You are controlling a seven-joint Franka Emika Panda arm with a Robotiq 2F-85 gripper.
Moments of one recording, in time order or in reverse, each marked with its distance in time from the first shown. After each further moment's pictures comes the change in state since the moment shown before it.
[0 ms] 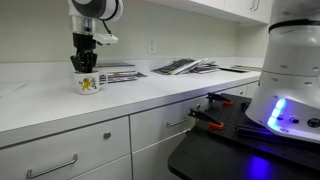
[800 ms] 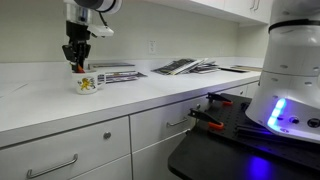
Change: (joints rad) arm 0.009 -0.053 0.006 -0.008 -0.017 0.075 0.000
